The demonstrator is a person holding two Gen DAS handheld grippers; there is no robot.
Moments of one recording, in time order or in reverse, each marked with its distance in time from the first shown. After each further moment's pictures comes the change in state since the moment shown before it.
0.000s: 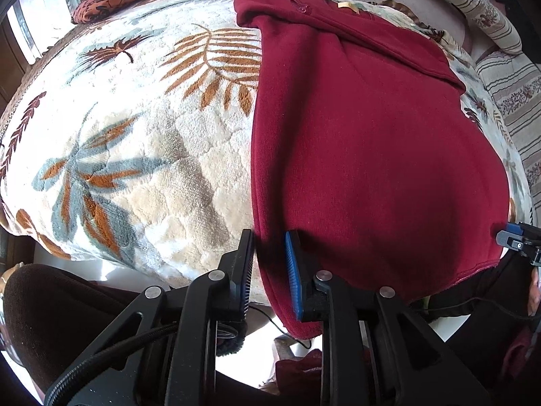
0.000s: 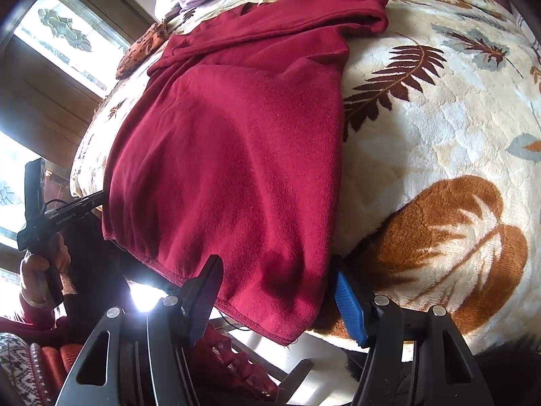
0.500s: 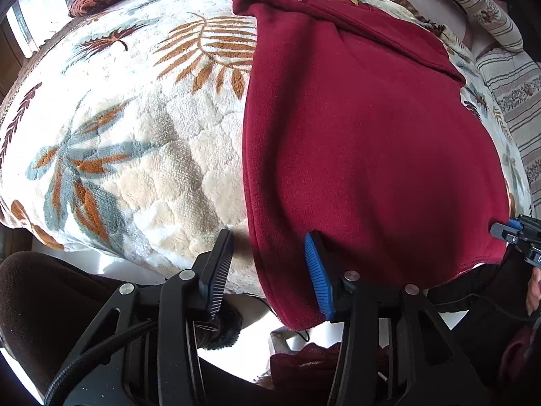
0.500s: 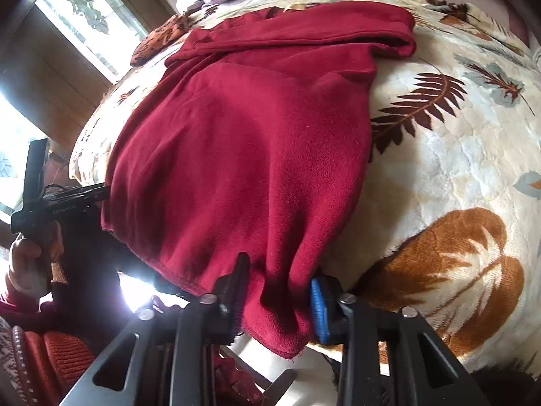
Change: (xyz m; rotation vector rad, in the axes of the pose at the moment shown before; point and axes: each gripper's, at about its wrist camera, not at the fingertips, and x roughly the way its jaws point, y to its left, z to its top) left arm 0.006 -0.008 -0.005 -0.008 0.030 -0.006; right arm 0.004 0.019 0.004 -0.124 -0.023 -0.012
